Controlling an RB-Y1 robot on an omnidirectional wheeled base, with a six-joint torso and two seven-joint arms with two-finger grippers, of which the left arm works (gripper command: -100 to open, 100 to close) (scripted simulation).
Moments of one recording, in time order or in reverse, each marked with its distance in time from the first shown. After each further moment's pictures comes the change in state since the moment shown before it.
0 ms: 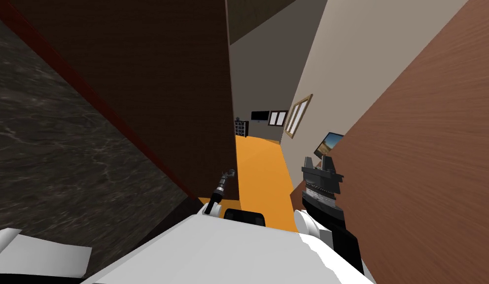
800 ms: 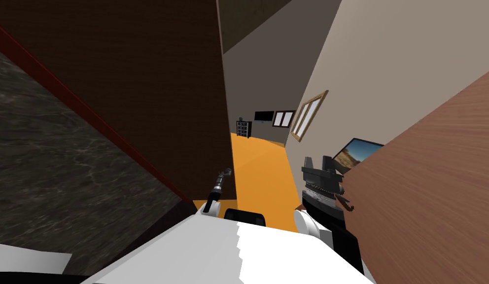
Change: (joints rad) arm -0.024 -0.021 0.110 0.030 0.043 -0.001 -0.034
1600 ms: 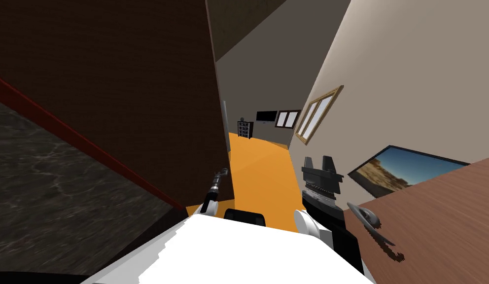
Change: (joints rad) arm -0.004 0.010 0.069 0.015 0.034 -0.003 -0.016
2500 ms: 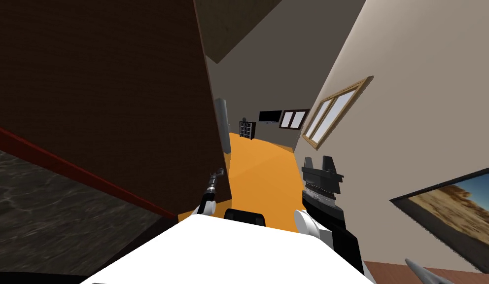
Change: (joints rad) arm 0.004 -0.002 0.084 0.004 0.042 -0.005 -0.027
